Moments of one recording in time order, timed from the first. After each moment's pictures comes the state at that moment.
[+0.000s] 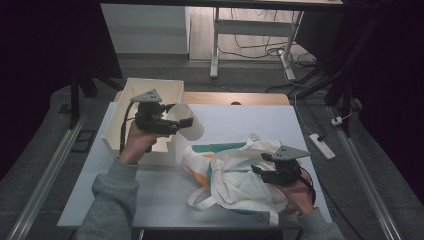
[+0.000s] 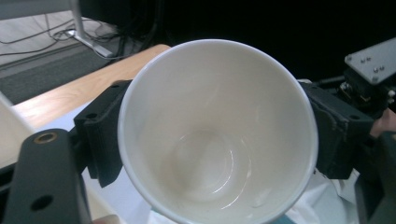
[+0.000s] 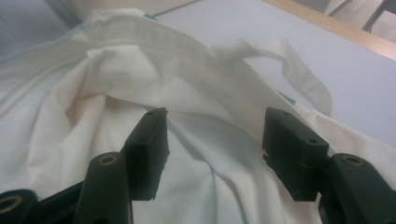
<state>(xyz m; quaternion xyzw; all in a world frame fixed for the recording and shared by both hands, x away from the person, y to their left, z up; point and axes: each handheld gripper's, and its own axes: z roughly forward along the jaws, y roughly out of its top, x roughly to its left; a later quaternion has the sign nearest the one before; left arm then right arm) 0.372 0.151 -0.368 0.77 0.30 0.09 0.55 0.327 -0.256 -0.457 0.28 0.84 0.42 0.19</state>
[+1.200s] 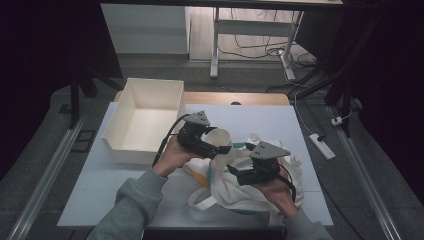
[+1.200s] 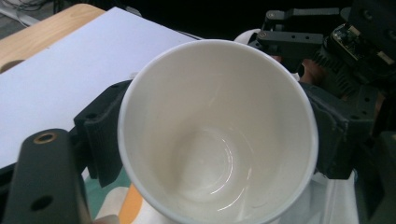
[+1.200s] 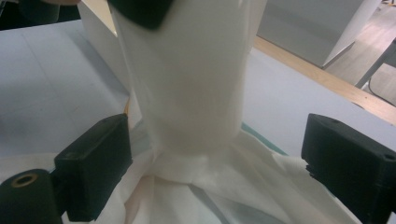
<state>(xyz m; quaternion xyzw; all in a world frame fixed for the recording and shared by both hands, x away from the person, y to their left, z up) 0.361 0.051 -0.396 0.84 0.23 0.03 0.50 0.313 -0.188 -0.430 0.24 0.83 0.46 0.22</state>
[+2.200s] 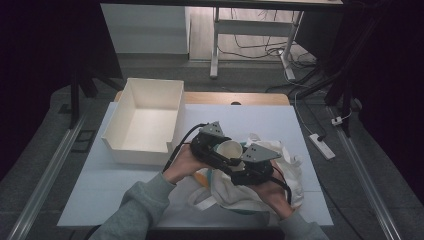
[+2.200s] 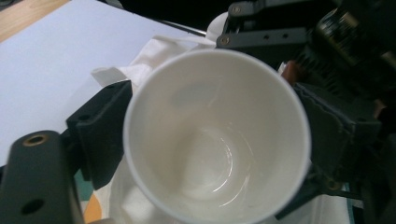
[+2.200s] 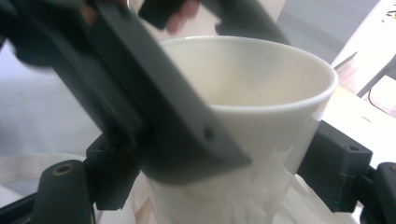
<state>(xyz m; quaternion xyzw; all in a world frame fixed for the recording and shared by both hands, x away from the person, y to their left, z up) 0.348 0.021 -0.406 0.85 0.20 0.02 0.49 0.308 -0.173 -0.433 0.21 0.84 0.45 0.23</state>
